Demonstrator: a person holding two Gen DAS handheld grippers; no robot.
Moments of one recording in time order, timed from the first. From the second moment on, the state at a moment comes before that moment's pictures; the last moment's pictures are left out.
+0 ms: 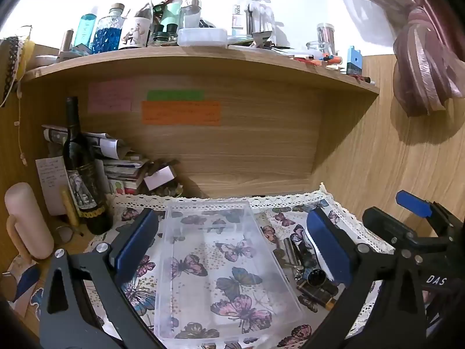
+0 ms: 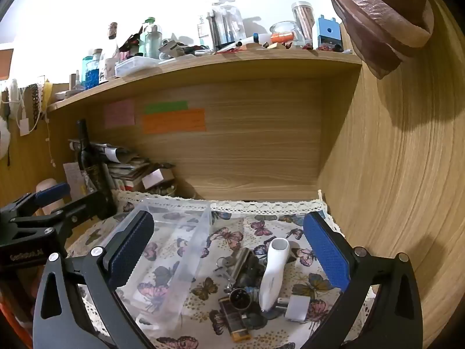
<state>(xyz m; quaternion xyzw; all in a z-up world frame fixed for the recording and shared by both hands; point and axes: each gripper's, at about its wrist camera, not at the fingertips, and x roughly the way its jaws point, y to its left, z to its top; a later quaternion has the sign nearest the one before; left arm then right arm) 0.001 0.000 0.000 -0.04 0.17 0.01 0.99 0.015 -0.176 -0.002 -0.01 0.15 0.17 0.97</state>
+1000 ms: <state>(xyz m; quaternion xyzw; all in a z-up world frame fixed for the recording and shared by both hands) -0.002 -0.001 0.002 -0.04 0.15 0.01 0.99 0.010 -0.171 0.004 -0.02 0.14 0.17 0.97</state>
